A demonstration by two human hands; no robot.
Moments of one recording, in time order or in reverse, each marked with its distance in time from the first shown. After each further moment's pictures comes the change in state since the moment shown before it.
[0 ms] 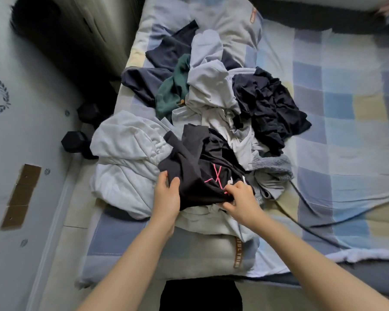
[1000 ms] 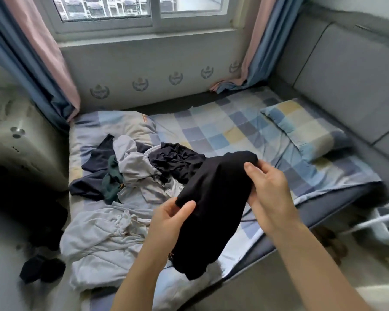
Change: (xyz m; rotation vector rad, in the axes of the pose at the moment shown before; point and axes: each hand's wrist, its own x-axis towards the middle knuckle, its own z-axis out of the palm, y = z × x) left_hand -0.316 0.170 -0.004 0.131 -0.806 0.378; right_hand -0.361 -0.153 -0.249 1.476 0.970 0.062
